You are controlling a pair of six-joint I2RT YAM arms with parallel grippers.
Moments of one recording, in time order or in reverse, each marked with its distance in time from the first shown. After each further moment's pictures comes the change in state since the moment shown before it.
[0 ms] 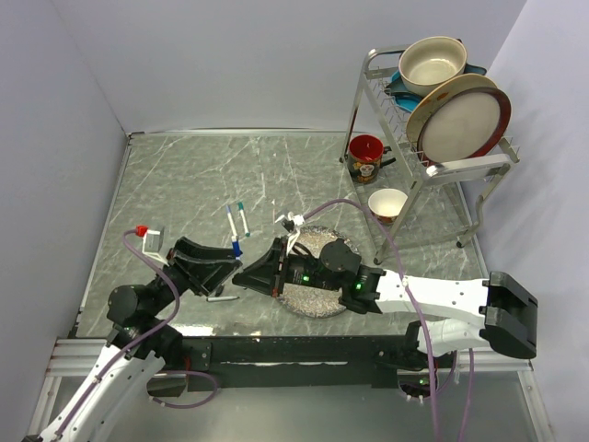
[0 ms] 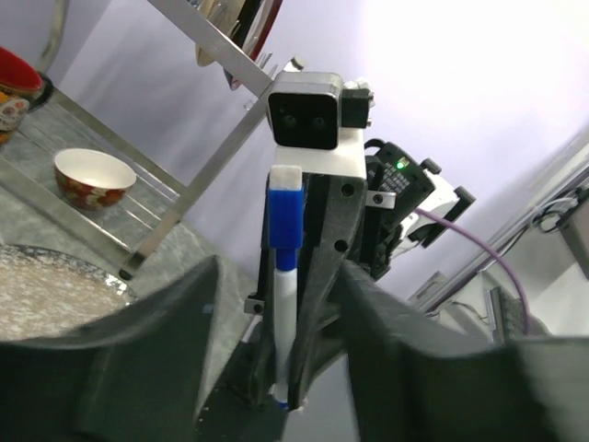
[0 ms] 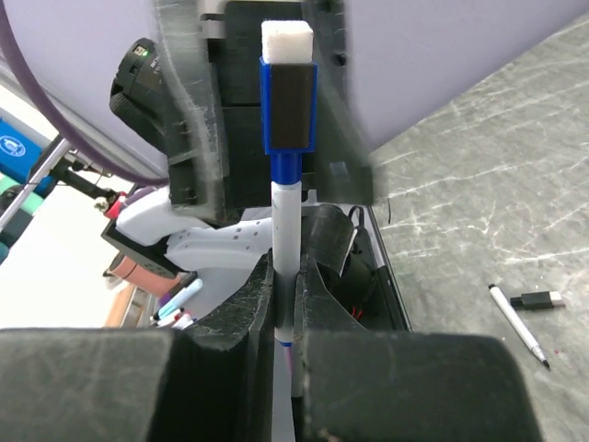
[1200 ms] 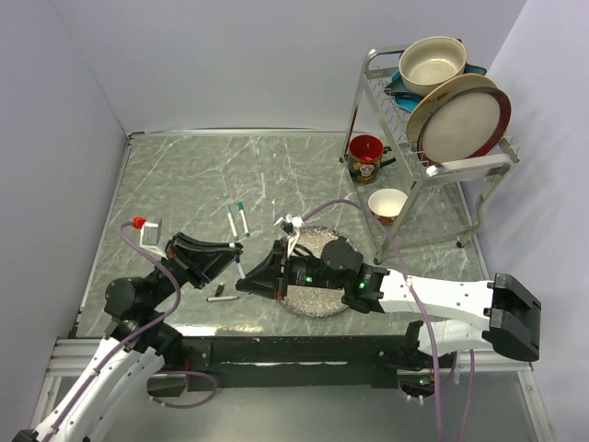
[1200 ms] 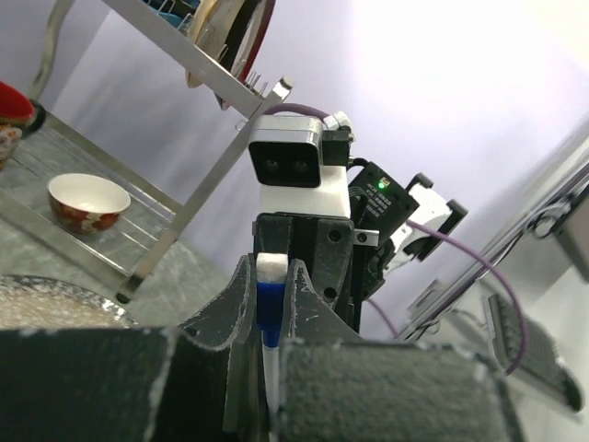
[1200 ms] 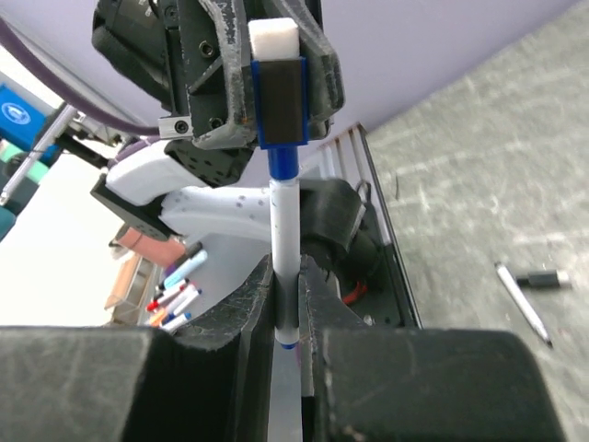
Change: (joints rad) left arm 0.001 0.107 0.080 0.054 0.028 0.040; right arm -0.016 -0.026 0.001 -0.049 -0.071 -0.012
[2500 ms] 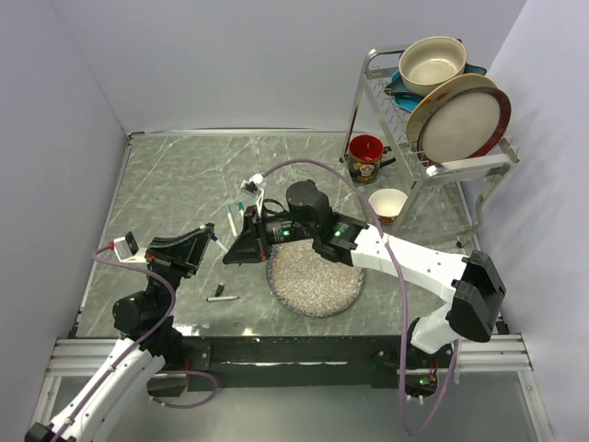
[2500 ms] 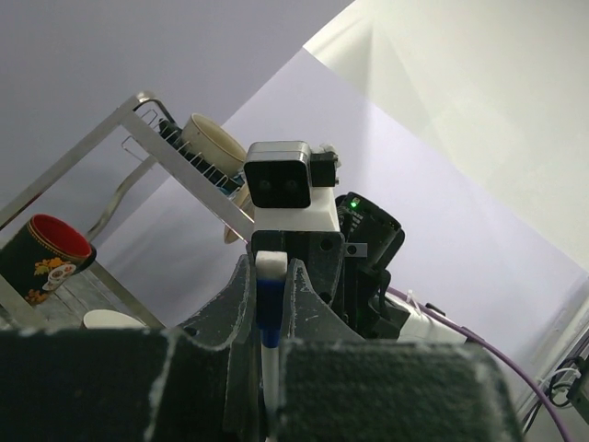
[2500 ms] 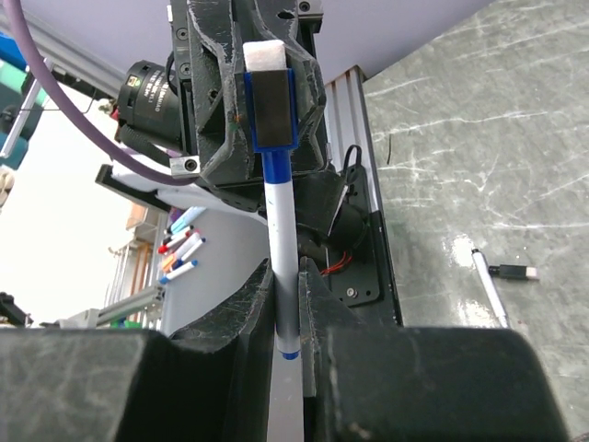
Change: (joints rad) left arm 0.024 -0.048 -0.259 0.404 -0.401 -0.152; right arm -0.183 0.274 0.476 -0.439 -0.351 -0.074
